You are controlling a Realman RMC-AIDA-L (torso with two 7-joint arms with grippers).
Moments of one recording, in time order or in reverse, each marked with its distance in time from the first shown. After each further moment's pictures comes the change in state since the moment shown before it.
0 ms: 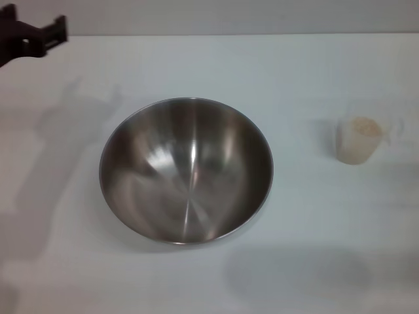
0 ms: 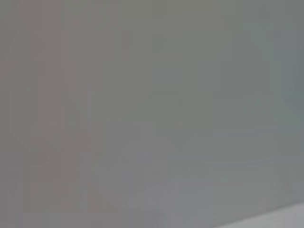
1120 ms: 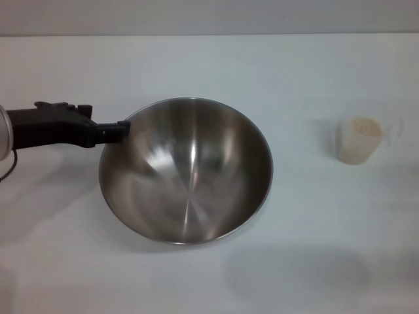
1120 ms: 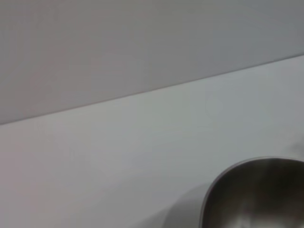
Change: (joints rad) left arm -0.072 -0.098 -0.270 0.047 -0.344 -0.680 0.371; right arm -0.005 0.001 -0.001 -0.003 0.000 0.016 0.000
